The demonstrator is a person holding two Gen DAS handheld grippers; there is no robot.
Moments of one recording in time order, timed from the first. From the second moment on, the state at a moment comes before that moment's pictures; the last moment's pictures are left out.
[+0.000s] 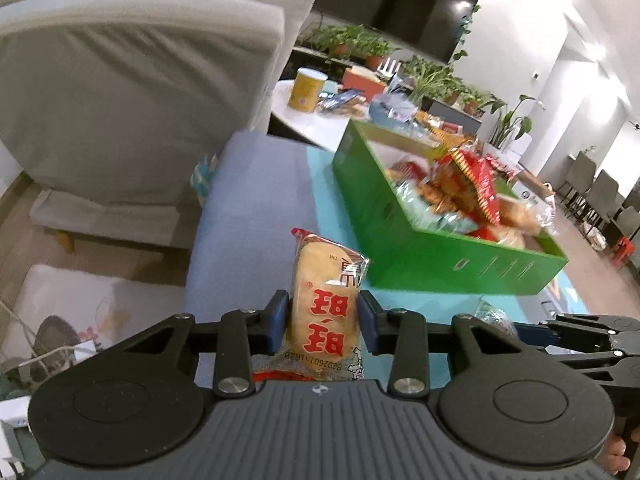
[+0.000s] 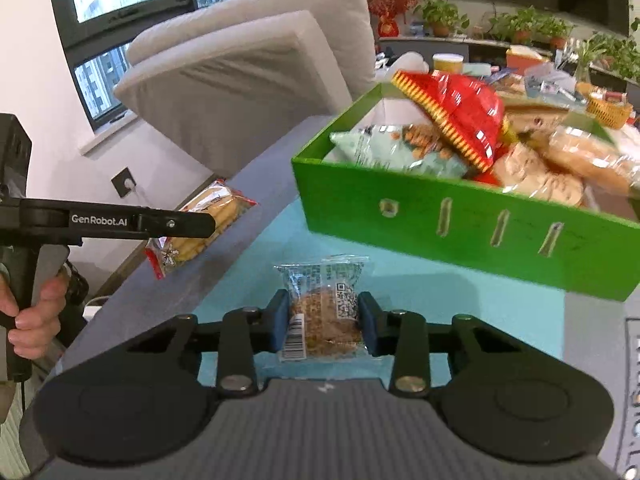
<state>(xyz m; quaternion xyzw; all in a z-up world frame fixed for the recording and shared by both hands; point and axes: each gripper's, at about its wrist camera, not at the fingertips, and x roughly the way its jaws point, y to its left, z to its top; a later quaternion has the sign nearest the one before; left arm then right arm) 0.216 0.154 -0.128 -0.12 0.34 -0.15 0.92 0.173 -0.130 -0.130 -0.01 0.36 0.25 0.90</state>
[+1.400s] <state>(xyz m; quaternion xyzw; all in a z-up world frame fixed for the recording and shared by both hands) 0.311 0.075 -0.083 -0.14 0.30 -0.21 0.92 0.258 -0.211 -0.071 0.07 0.29 0.16 0.94</state>
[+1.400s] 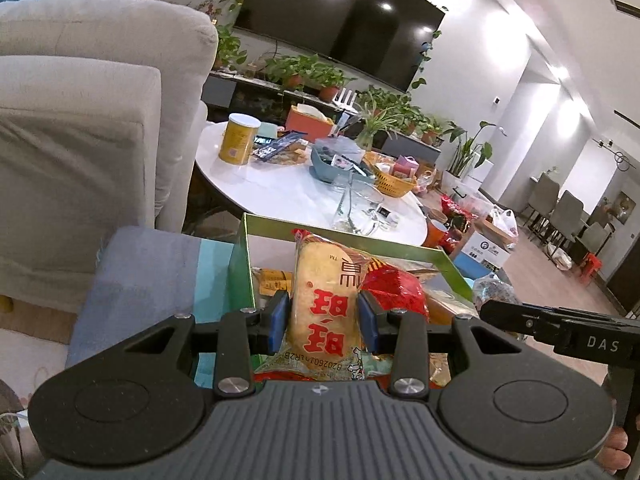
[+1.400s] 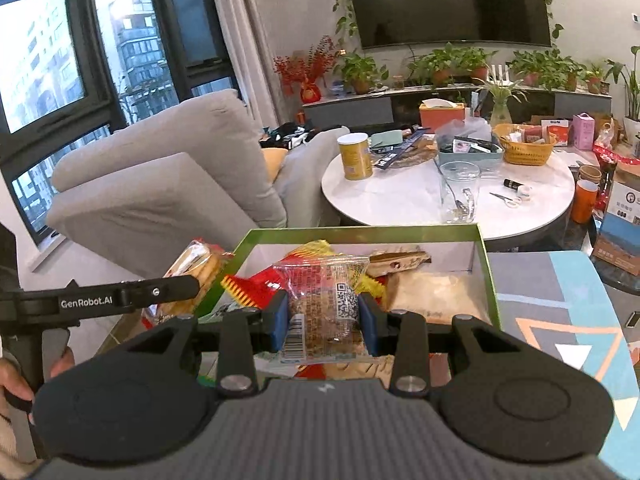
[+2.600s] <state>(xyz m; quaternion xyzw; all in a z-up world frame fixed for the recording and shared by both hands) 0.221 0.102 -0.067 -0.13 0.32 -0.16 0.92 0.200 -0.210 -0.061 0.06 0.26 0.19 0.94</state>
